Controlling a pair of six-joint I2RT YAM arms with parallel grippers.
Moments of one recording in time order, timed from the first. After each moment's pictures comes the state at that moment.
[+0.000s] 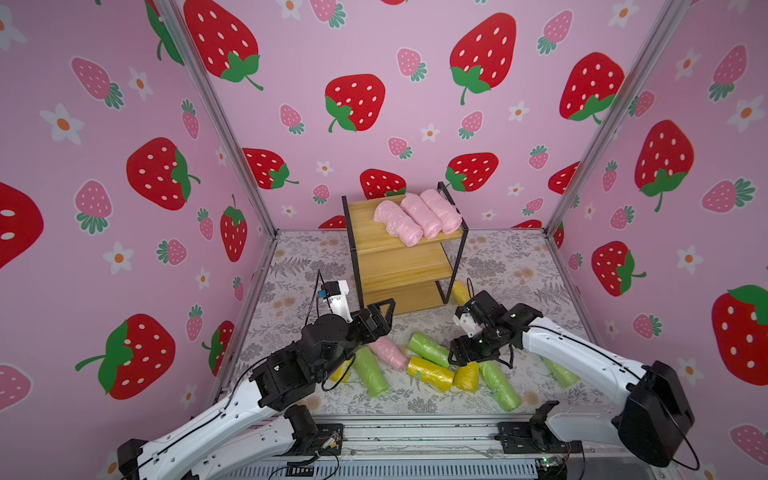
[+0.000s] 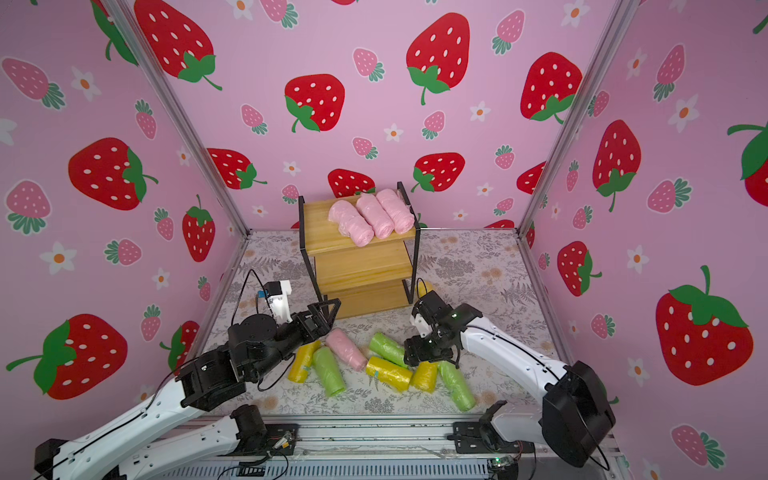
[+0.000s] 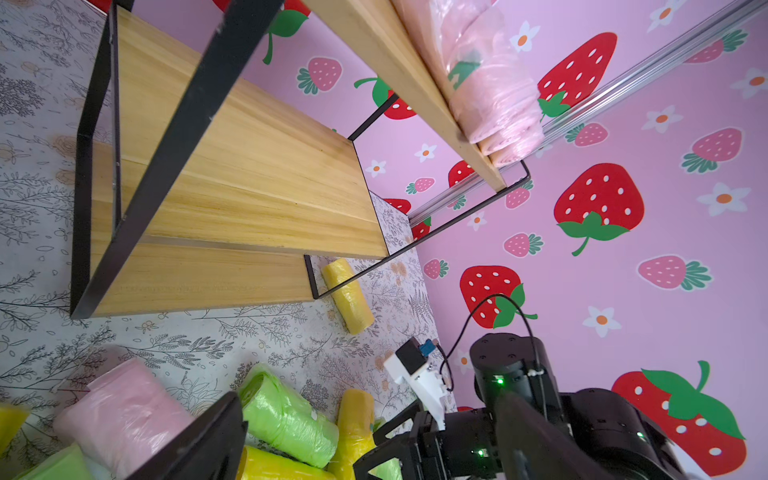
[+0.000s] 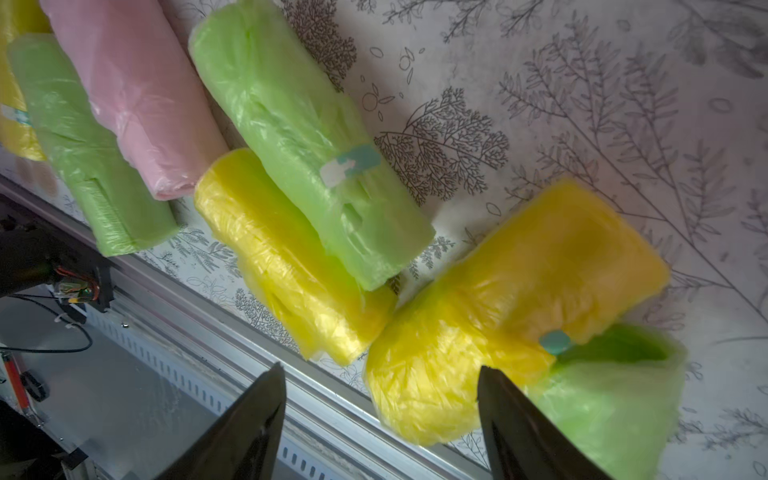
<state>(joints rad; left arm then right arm) -0.94 0.74 0.83 -0.38 -0.34 -0.97 0.71 1.33 0.90 -0.90 -0.25 0.40</state>
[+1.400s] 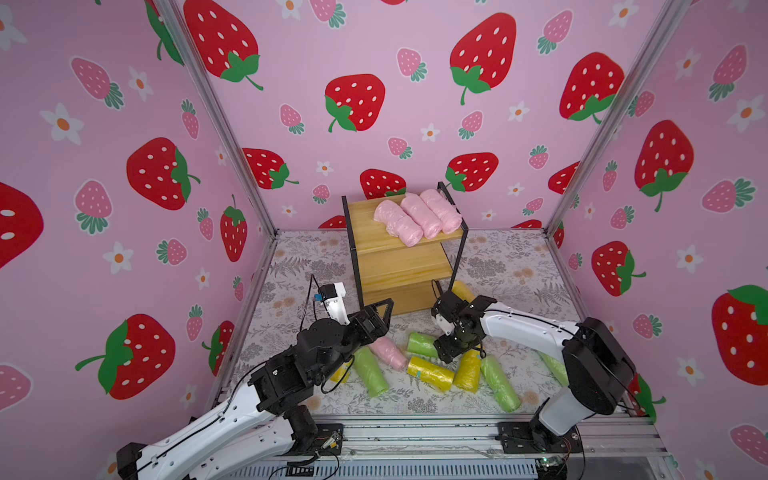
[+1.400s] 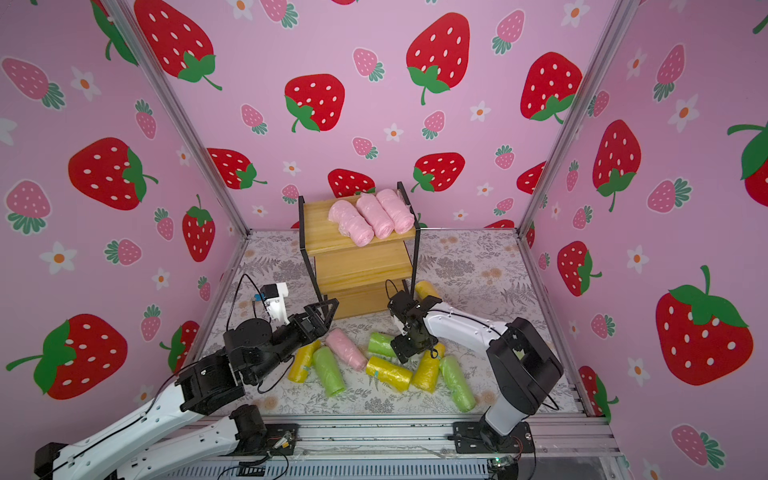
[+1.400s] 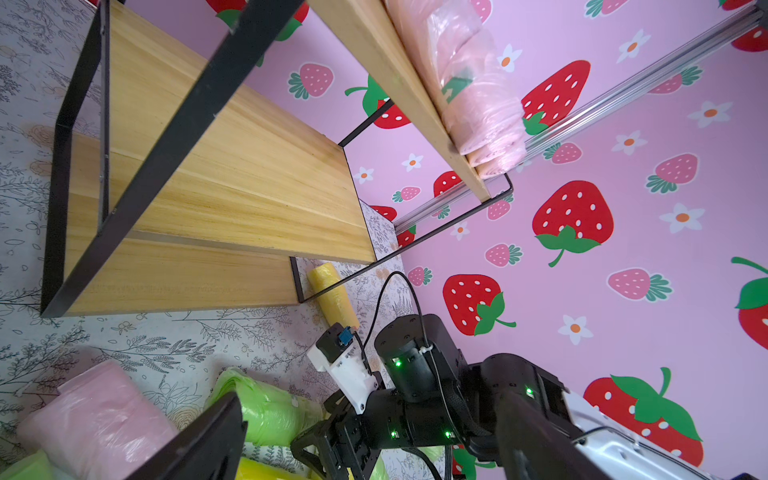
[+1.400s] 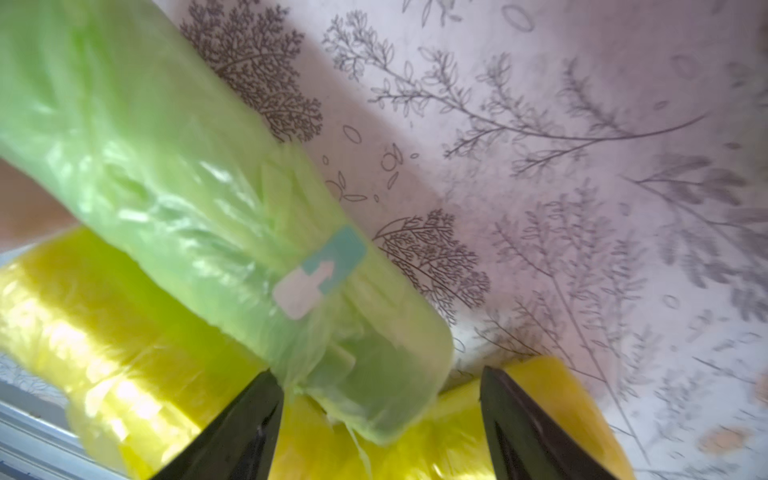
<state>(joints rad) -0.94 0.70 0.78 -0.31 -0.34 -0.99 0.80 1.61 1.05 -0.89 0.01 0.20</state>
